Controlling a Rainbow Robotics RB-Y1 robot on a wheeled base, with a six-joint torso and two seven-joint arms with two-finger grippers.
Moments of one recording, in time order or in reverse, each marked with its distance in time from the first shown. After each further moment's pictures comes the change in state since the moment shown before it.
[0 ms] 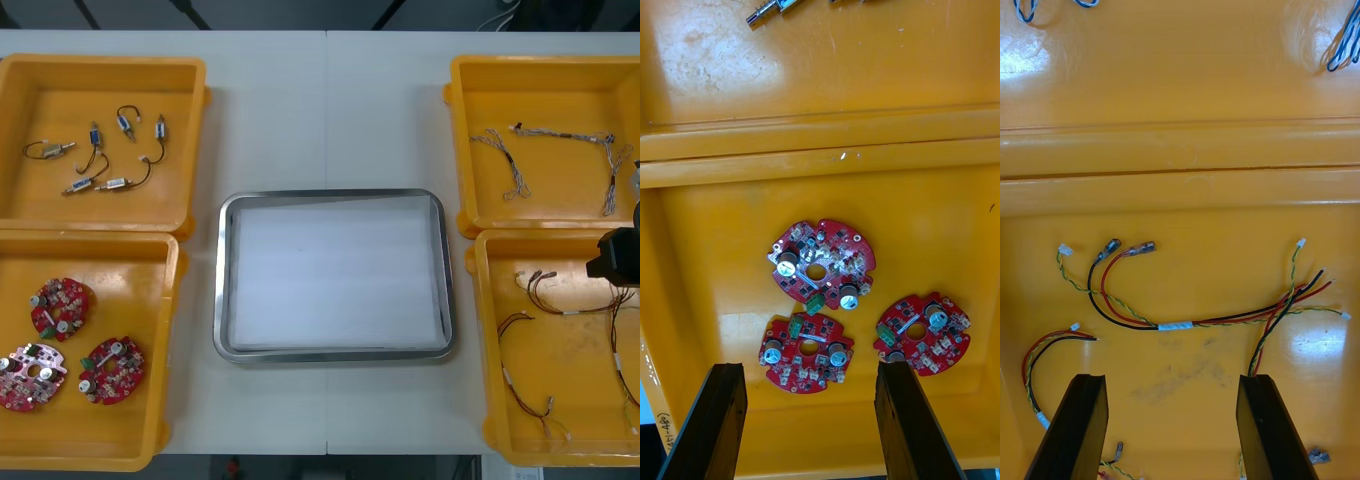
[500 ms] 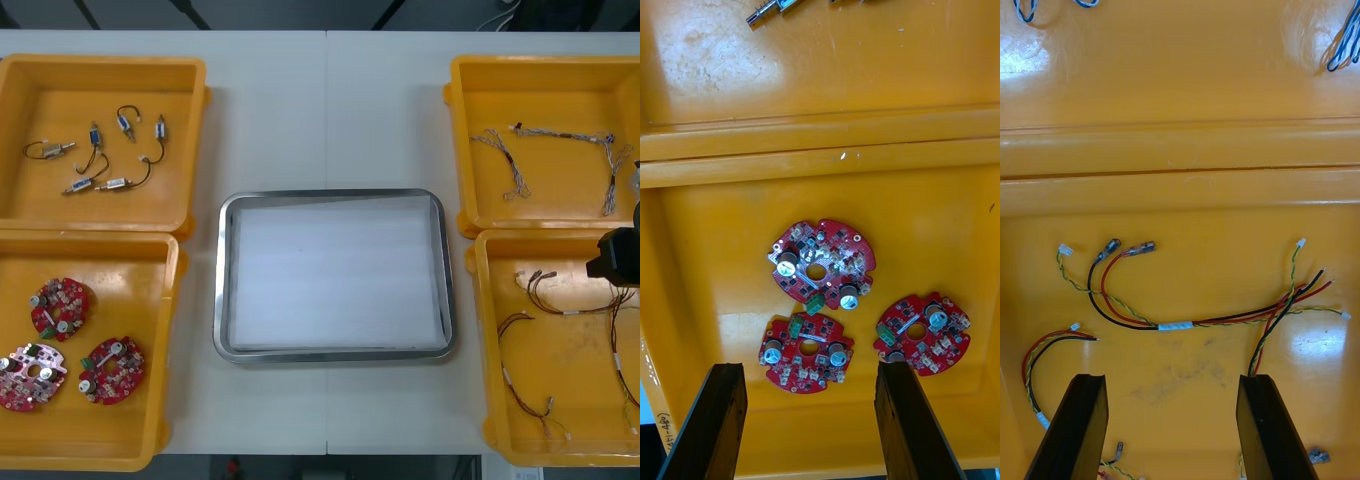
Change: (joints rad) right arm 0.000 0.000 0.000 0.000 0.000 0.000 0.000; left arm 0.000 0.000 0.000 0.000 0.000 0.000 0.000
